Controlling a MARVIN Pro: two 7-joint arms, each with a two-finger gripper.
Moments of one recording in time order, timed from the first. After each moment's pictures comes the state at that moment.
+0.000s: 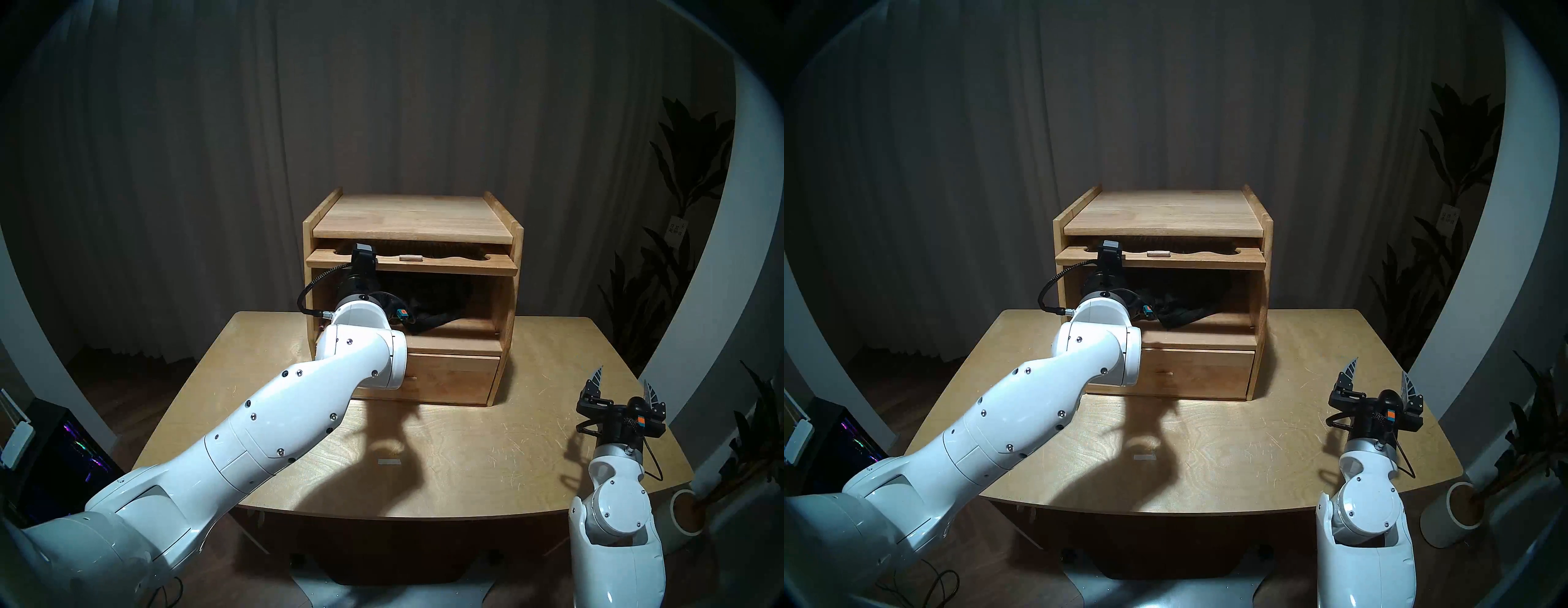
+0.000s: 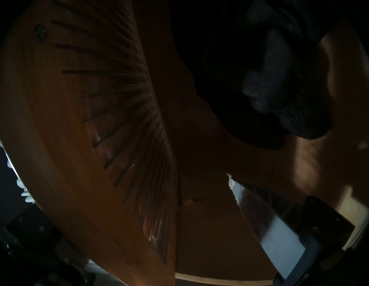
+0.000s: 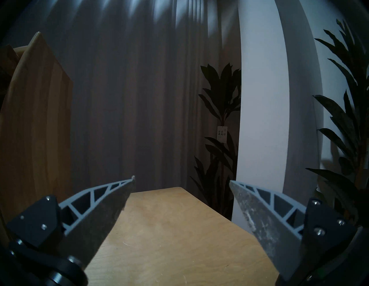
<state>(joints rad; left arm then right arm) 1.00 -1.20 -0.75 -1.74 1.56 0.80 -0.69 -2.00 -1.61 1.82 -1.95 -0.03 -0.18 -0.31</state>
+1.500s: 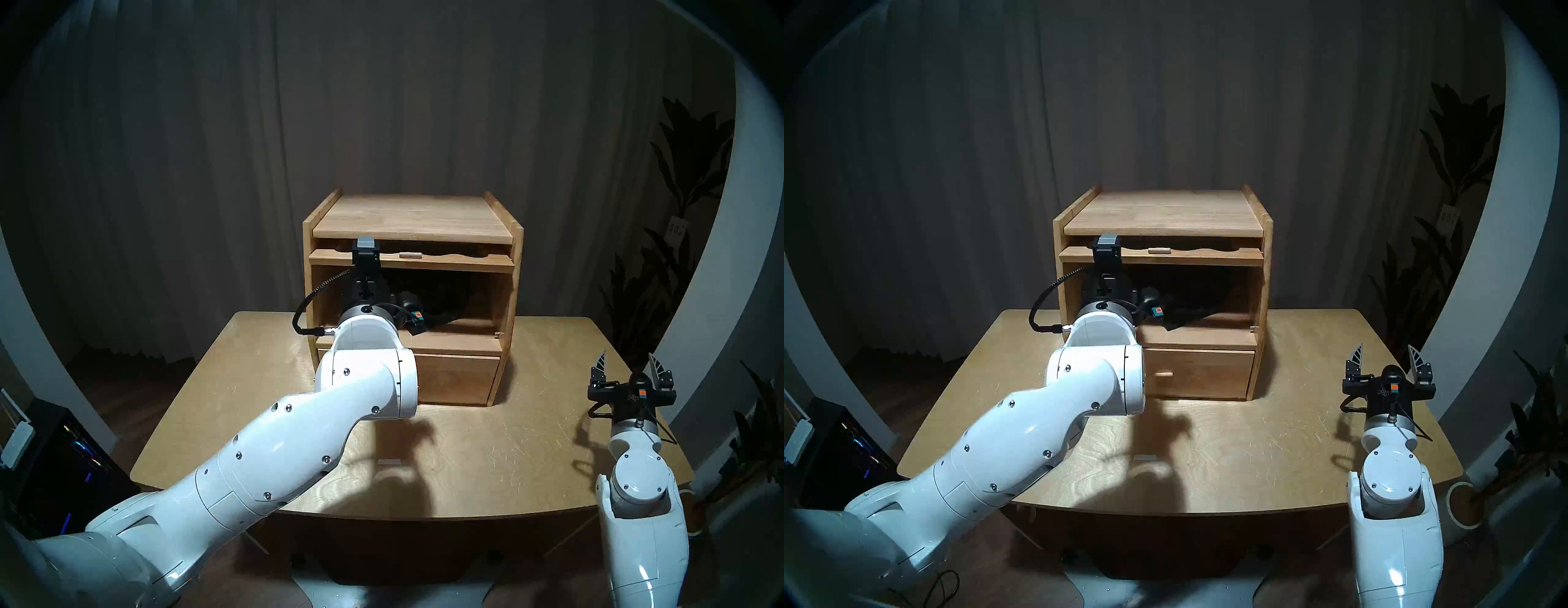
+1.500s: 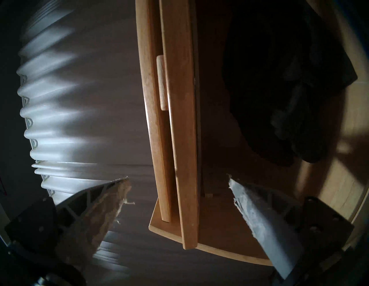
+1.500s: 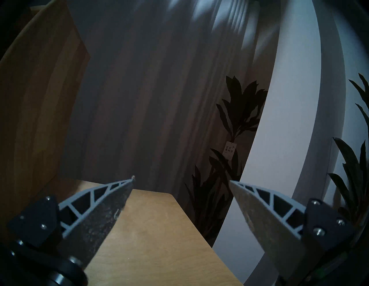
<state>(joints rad) 1.11 -1.19 -0.73 -1.93 1.58 0.90 -0.64 -1.89 -1.44 1.89 -1.86 -0.15 -0.07 -0.19</state>
